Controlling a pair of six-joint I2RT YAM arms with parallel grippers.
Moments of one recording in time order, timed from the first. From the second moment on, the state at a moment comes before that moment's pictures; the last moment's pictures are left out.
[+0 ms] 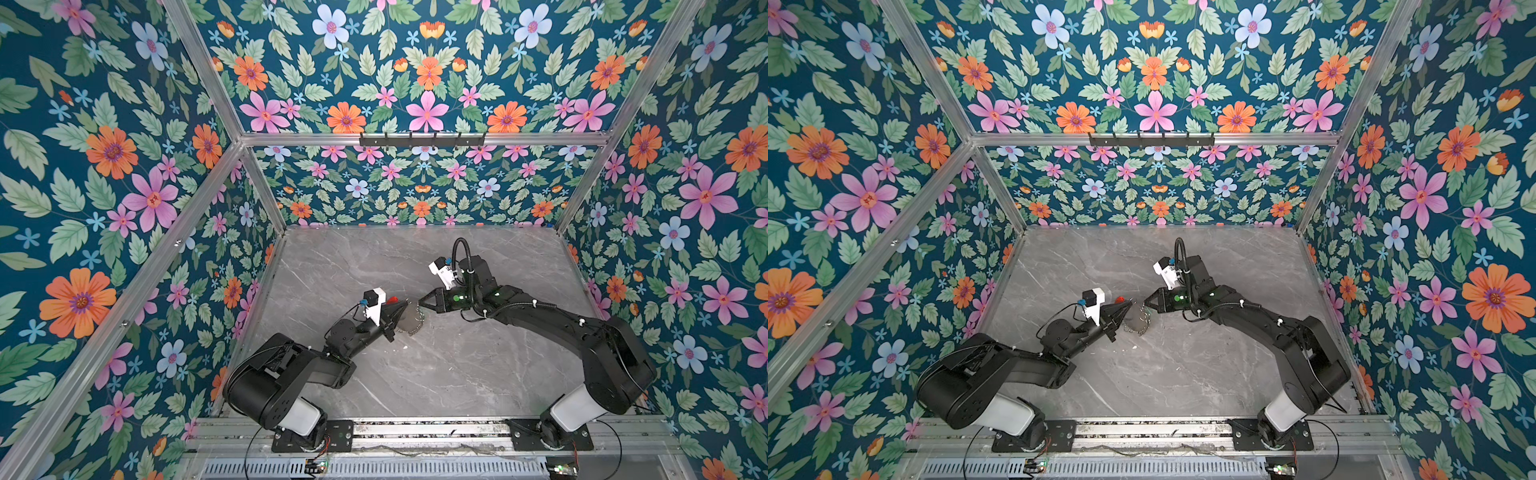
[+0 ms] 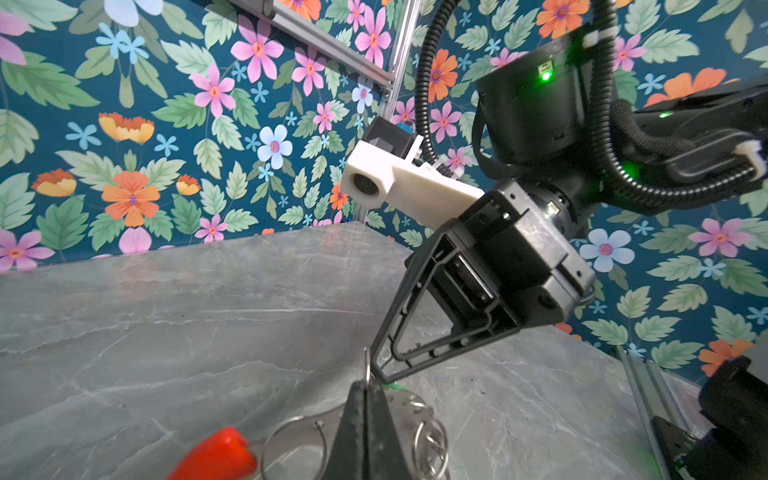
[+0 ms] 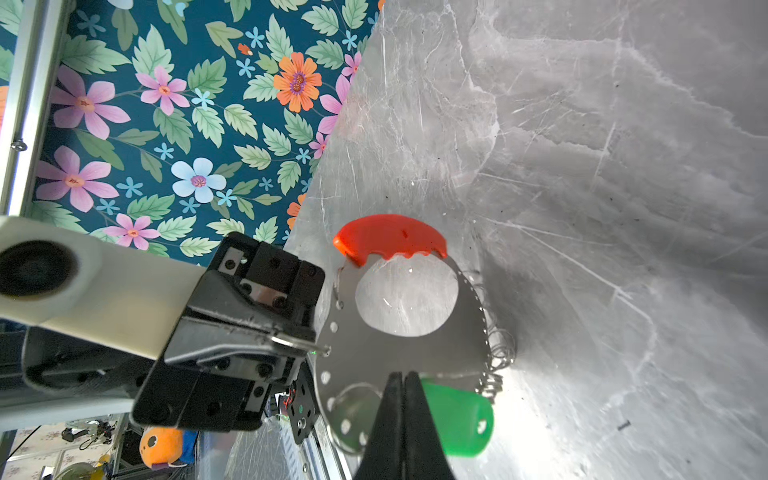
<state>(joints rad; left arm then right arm) -0.58 1.50 0.24 1.43 0.36 -0.32 0.59 1.55 1.01 -0.07 -0.64 0.51</state>
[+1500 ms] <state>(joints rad) -0.58 1.44 0.52 1.29 0.41 -0.90 0.55 1.48 1.38 -0.33 -0.70 0.37</state>
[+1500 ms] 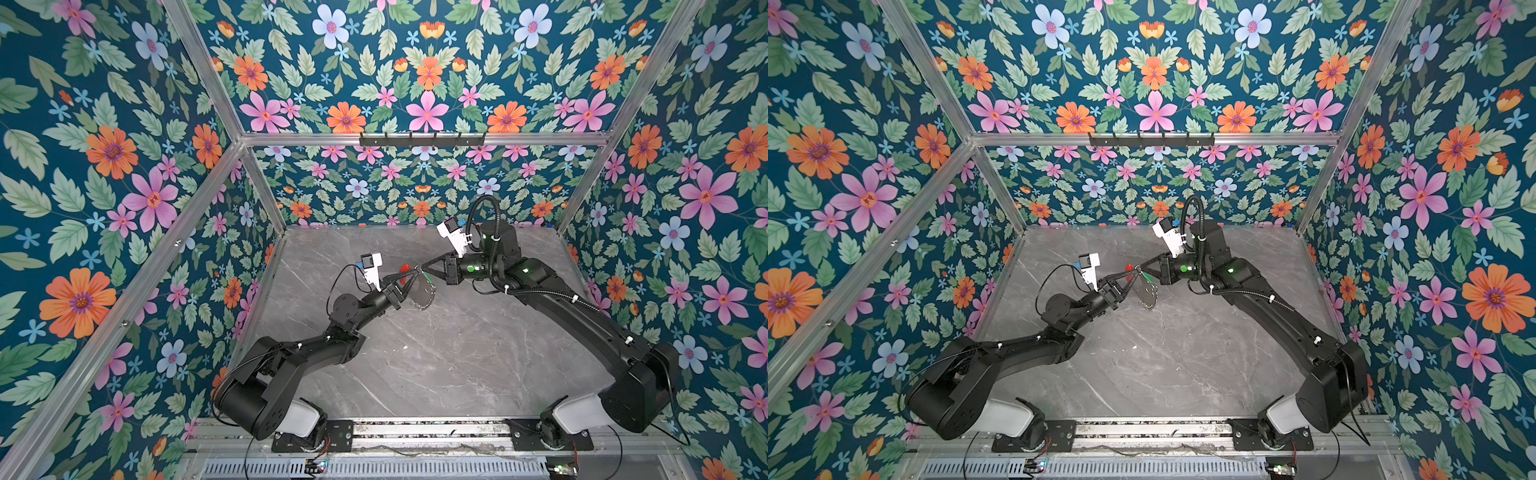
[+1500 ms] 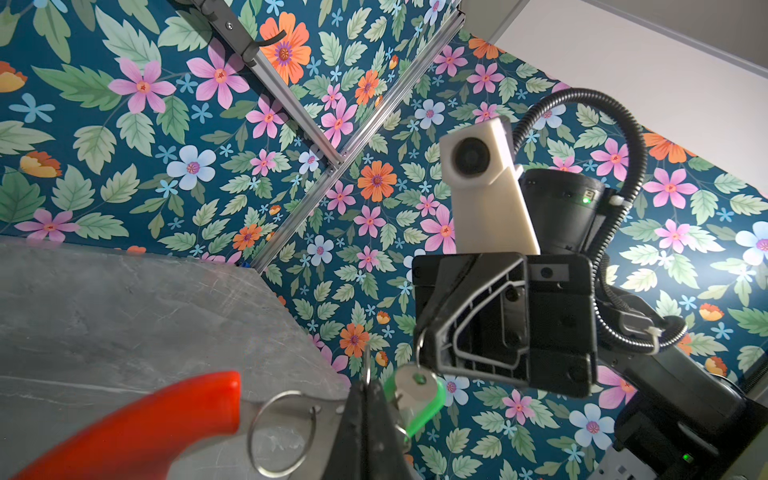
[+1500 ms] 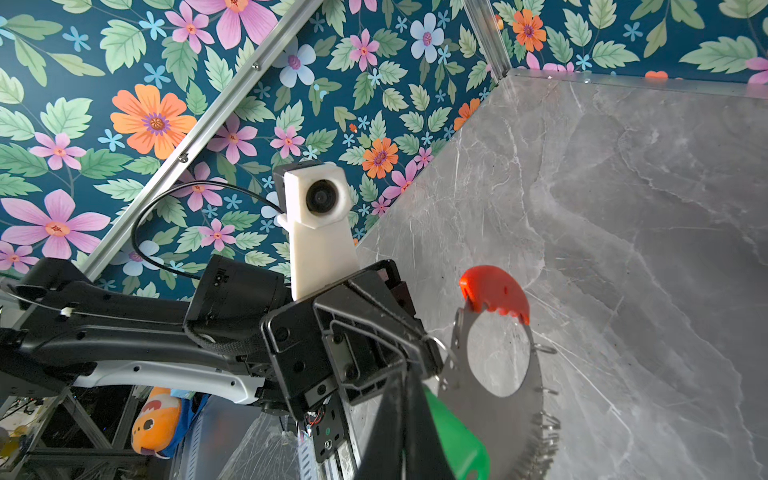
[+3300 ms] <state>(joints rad) -0.67 1.42 0.35 1.36 0.31 0.27 0.55 1.35 1.23 -0.42 -0.65 0.31</state>
